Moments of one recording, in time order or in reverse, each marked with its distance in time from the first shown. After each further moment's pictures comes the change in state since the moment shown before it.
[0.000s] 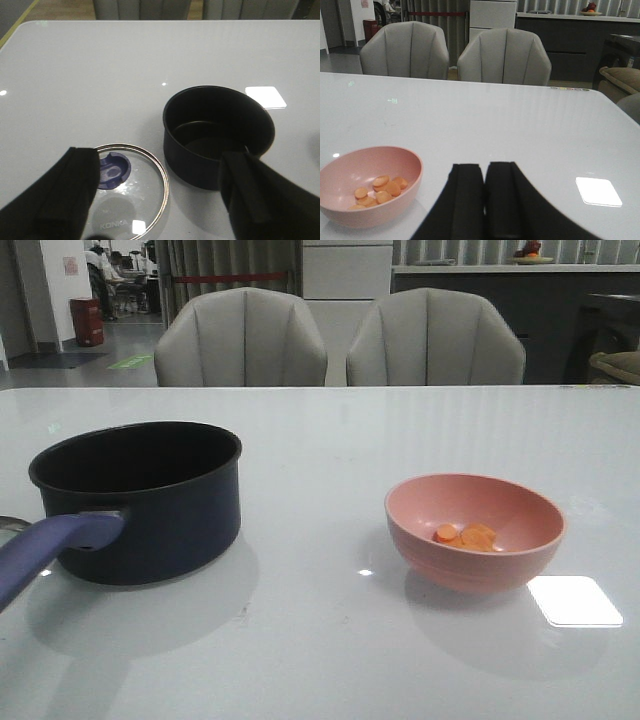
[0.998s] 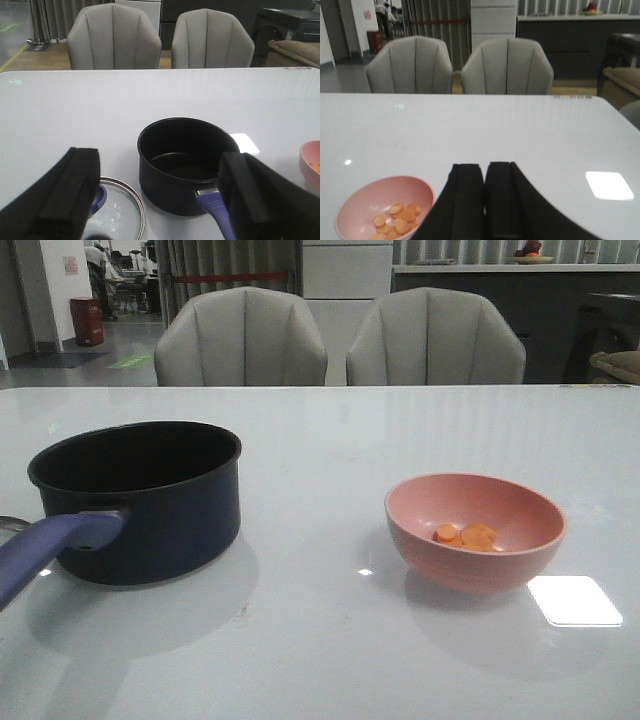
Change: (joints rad) left arm -0.065 -0.268 0.147 -0.017 -0.090 0.000; right arm 0.000 0.116 -0.252 0.030 0.181 0.036
